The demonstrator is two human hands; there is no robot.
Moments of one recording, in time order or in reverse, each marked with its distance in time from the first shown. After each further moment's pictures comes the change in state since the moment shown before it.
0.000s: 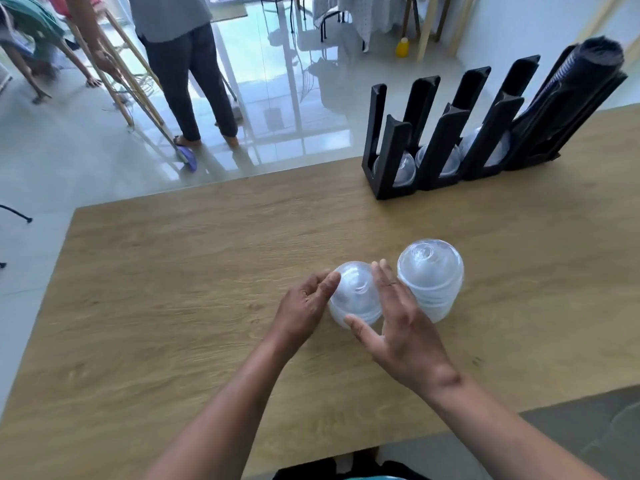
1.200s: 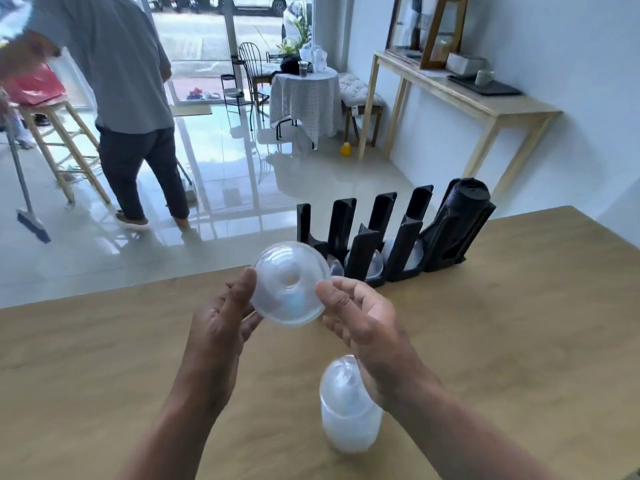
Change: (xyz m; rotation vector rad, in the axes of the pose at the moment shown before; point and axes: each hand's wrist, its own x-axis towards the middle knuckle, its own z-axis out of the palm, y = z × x) left_hand 0.050 0.164 0.002 -0.492 0.123 0.259; right_hand 0.108 -0.035 -0.151 1.038 0.028 0.247
